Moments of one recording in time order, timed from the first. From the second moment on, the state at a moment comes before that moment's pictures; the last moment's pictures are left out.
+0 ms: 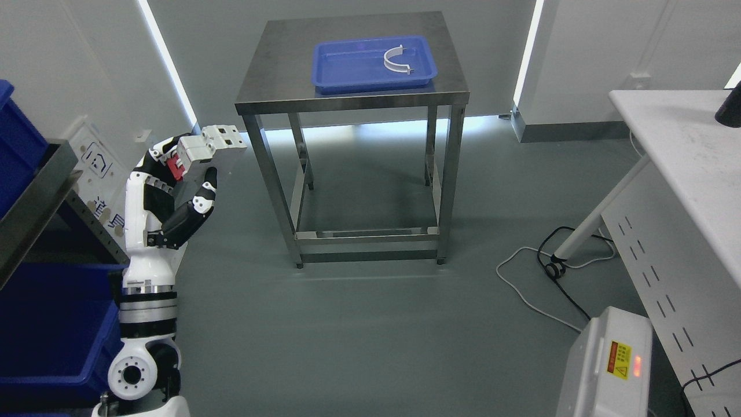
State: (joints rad) left arm -0.43 0.00 0.19 -1.64 0.04 -0.31 -0.12; right arm 0.04 0.00 -0.04 -0.16 -0.04 0.05 0.00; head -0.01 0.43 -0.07
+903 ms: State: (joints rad) left arm -0.52 0.00 0.20 -1.69 0.04 -0.32 -0.16; right arm 0.04 0.00 -0.04 -0.16 -0.04 0.05 -0.01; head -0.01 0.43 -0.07
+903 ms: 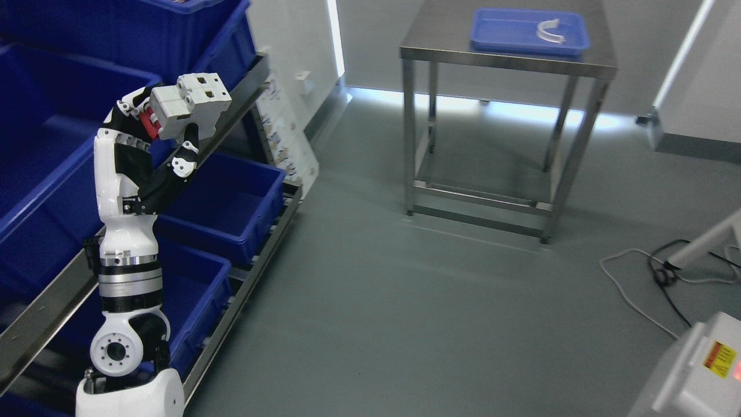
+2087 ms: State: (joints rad) left arm -0.84 0.27 0.11 -1.54 -0.12 0.00 -0.56; right arm 0.04 0.00 -0.04 -0.16 -0.04 0.05 0.00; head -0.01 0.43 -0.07
